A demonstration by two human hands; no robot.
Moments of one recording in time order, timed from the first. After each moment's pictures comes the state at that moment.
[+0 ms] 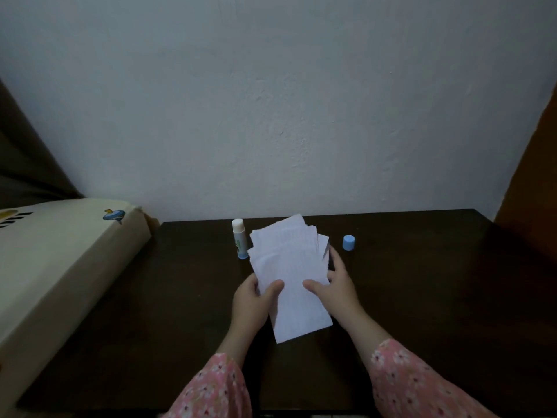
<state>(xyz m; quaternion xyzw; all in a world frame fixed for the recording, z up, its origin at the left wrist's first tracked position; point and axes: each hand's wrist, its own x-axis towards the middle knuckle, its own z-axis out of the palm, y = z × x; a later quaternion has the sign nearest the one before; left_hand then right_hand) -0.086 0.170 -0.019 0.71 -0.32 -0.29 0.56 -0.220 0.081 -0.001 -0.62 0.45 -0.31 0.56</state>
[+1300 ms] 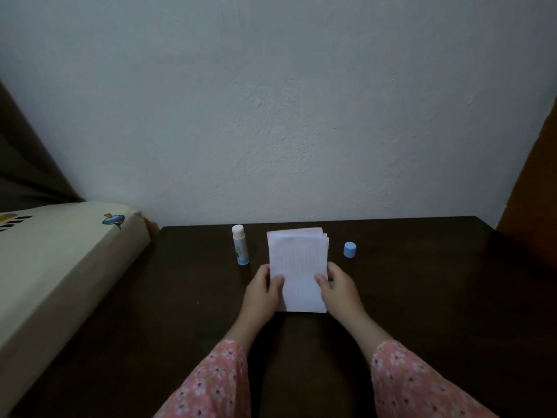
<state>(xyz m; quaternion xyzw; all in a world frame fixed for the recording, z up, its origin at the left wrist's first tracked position) -0.074 0.140 -0.018 0.73 -0.40 -0.26 0.49 -0.218 0.061 -0.008 -0.70 0.47 -0.29 0.45</state>
